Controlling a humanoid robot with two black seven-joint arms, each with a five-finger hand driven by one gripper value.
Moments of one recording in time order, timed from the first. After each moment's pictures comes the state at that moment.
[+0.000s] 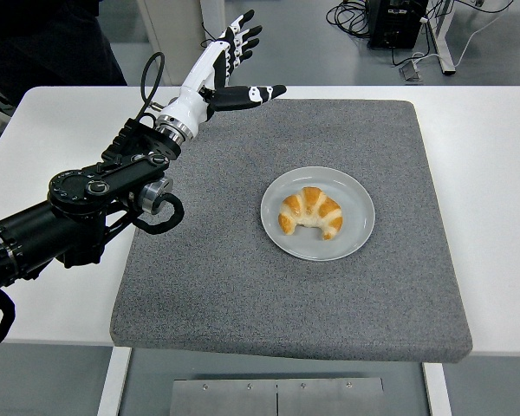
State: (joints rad) left arm -1.06 0.14 -0.26 -0.79 0.32 0.24 -0.54; right arm -0.12 0.00 0.02 0.10 -0.10 0.03 0.41
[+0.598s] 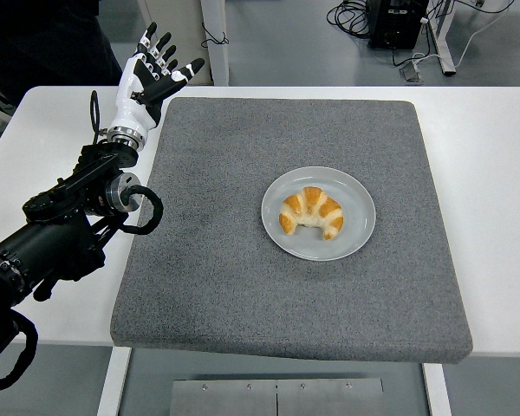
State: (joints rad) left arm -0.96 0.09 -0.56 -0.50 0.14 0.00 -0.54; right arm -0.12 0.00 0.02 0.10 -0.10 0.03 0.41
